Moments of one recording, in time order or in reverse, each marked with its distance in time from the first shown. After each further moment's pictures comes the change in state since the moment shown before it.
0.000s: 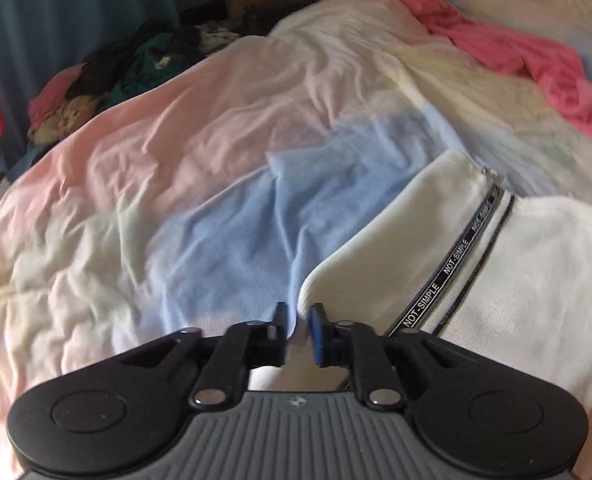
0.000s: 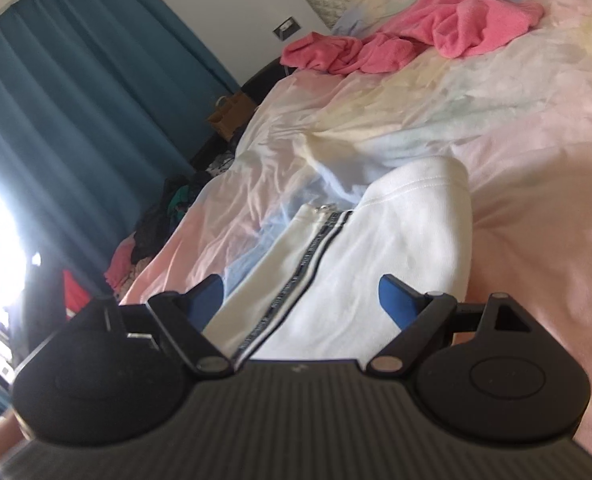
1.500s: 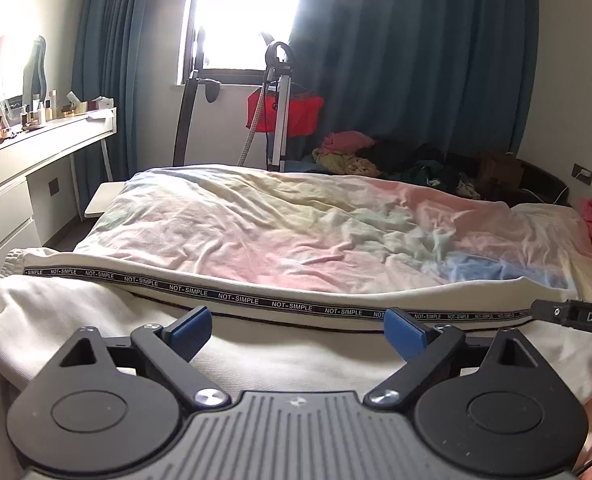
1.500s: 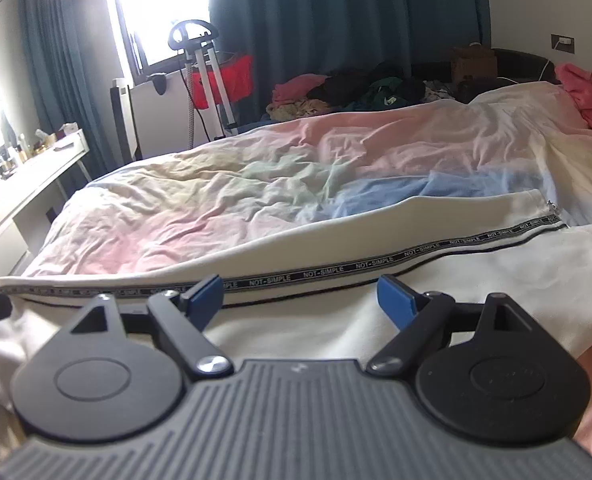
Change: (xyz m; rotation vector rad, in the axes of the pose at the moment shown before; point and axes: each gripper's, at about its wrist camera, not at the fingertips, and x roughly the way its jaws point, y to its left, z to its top) left arm -0.334 0.084 -0.317 -0.614 -0.398 0.466; right arm -0.066 0.123 -0.090 -0.765 0.290 0.355
